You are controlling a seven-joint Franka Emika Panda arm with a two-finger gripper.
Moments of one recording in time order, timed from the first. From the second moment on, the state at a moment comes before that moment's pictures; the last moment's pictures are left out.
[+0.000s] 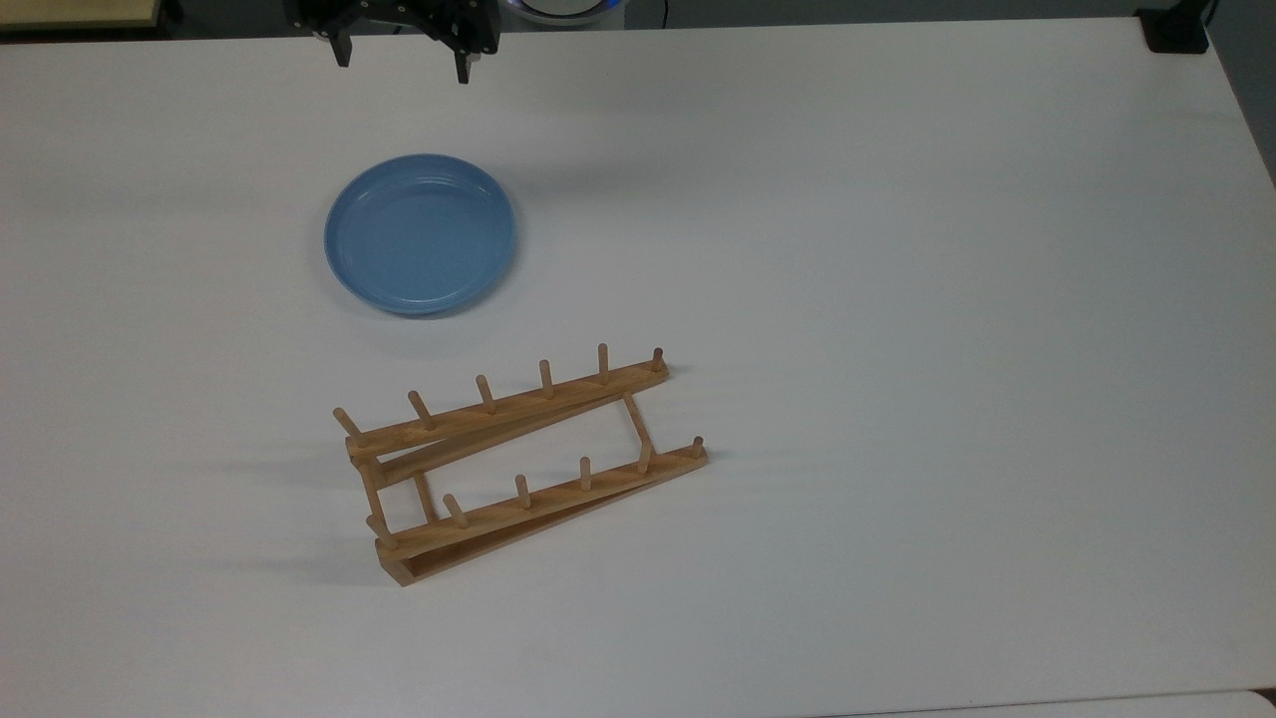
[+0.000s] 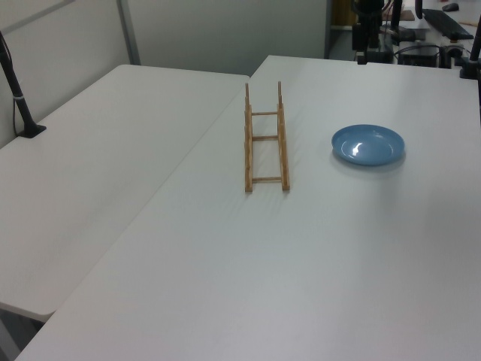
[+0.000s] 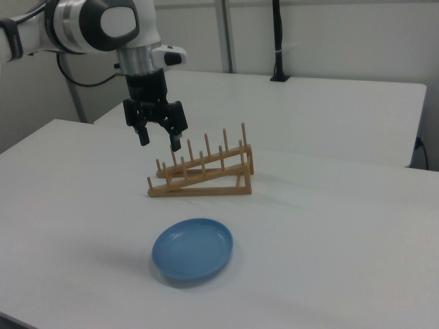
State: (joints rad) arm 0.08 0.07 -0.17 -1.58 -0.09 1.56 -0.02
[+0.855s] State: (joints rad) arm 0.01 0.17 -0.17 -1.58 0.02 1.60 -0.23
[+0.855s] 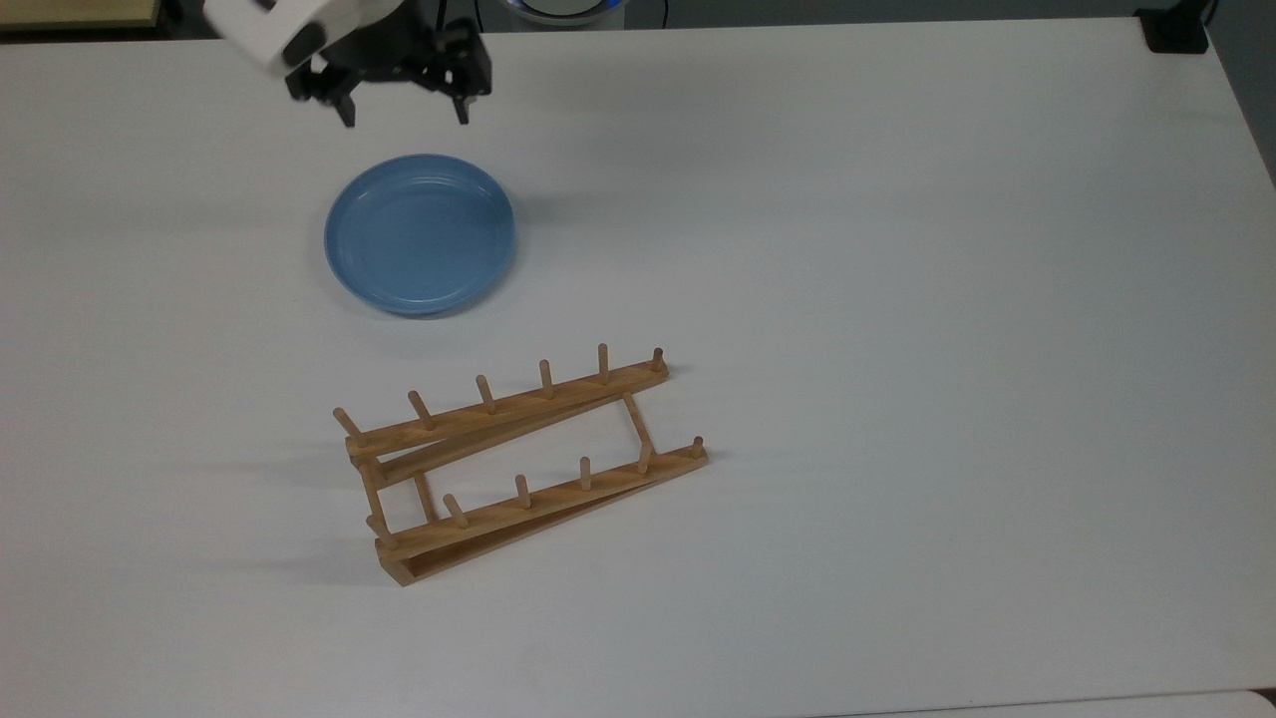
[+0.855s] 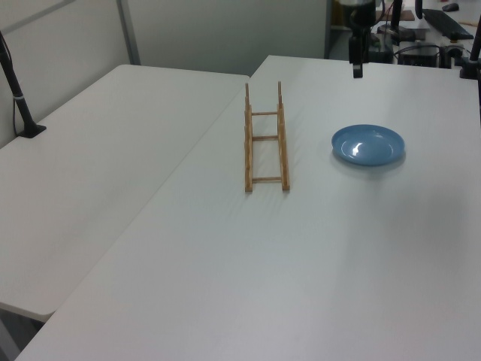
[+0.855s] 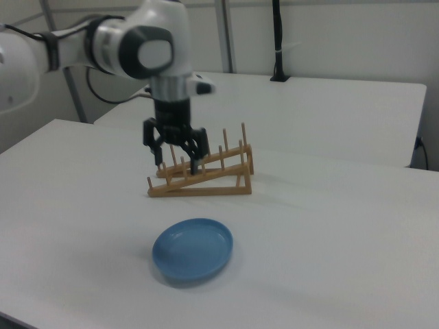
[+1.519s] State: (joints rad) arm -0.21 0.37 -0.17 -1.58 0.08 1.69 -0.54
